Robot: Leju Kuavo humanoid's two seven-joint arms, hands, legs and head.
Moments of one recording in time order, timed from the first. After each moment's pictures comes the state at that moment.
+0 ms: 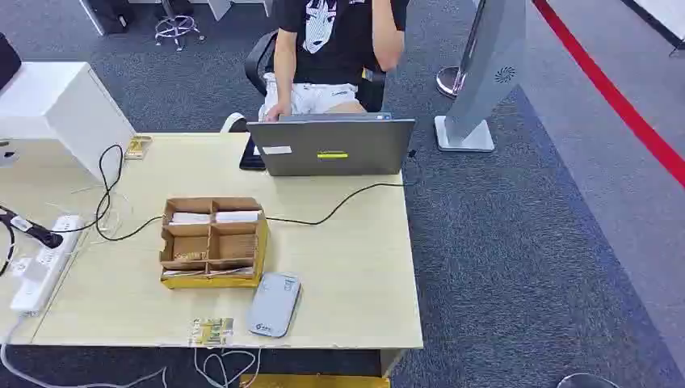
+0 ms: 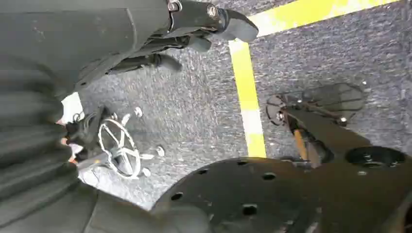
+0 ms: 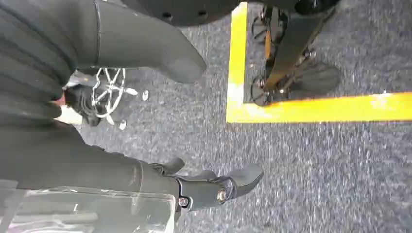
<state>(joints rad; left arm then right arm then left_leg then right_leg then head) 0.10 -0.02 -0.06 -0.36 0.17 0.04 0.00 0.09 0.04 -0.27 -0.36 0.33 0.00 0.00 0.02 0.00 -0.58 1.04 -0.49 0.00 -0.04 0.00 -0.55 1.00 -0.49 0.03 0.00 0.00</state>
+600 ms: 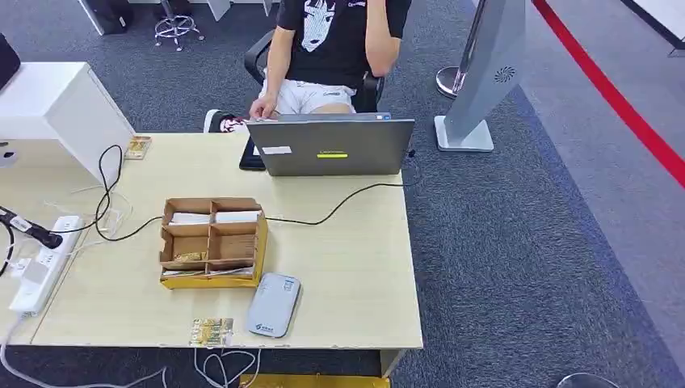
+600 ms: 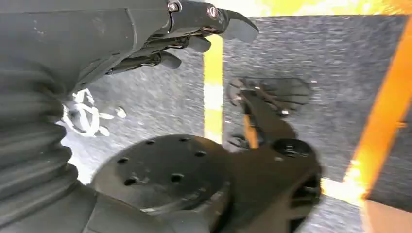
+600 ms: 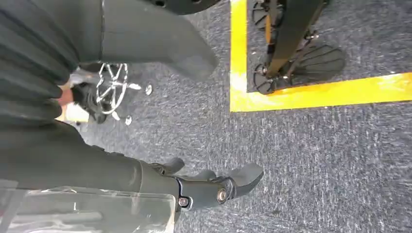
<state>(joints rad) 0.05 -0.03 -0.12 -0.32 0.49 0.07 -0.10 0.01 0.10 -0.69 -0.31 0.73 0.01 -0.03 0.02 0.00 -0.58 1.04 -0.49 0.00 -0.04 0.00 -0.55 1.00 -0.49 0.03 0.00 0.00</state>
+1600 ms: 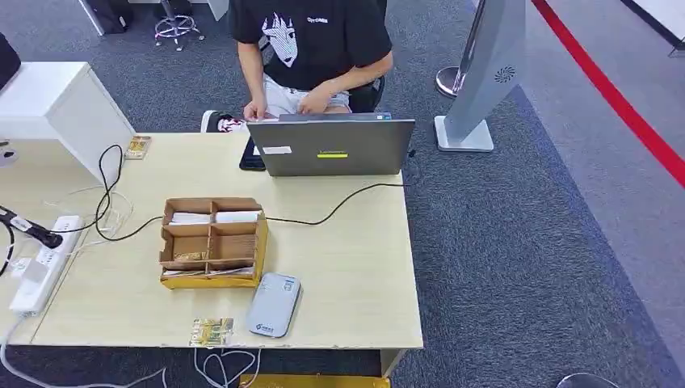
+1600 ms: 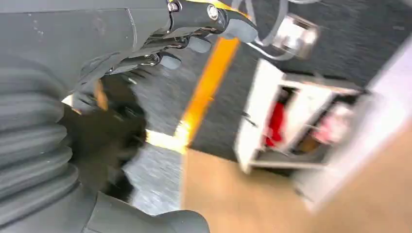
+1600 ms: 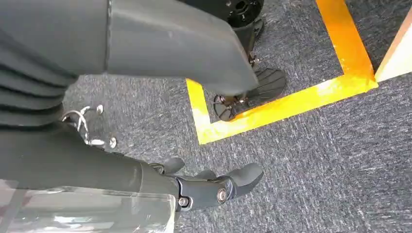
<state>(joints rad) 0.02 -0.05 0.12 -0.41 0.60 -0.16 -0.48 -0.08 0.16 -1.22 -0.25 0.93 0.04 -0.21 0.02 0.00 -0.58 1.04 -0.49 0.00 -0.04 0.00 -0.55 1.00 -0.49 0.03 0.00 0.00</state>
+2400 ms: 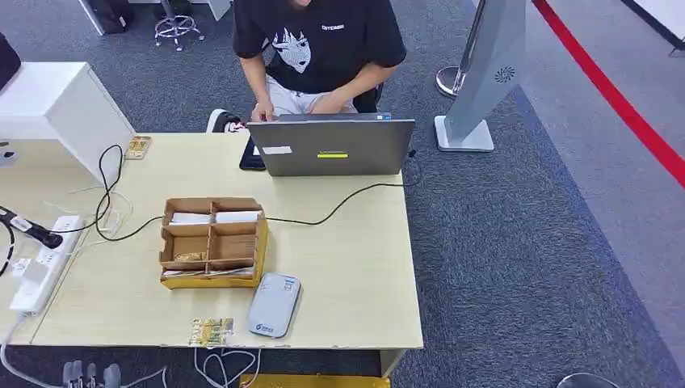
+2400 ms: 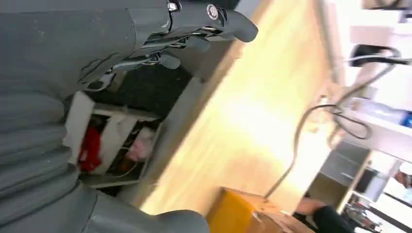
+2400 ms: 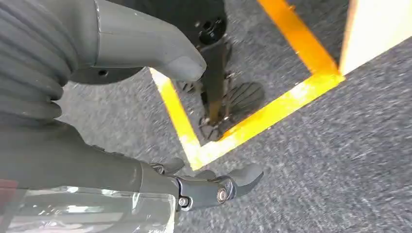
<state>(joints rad) 0.17 -0.21 0.49 -1.18 0.43 -0.13 -0.60 -0.10 0.17 -1.39 -0.24 0.82 0.04 -0.26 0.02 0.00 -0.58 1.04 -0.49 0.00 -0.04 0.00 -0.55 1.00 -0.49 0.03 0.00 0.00</state>
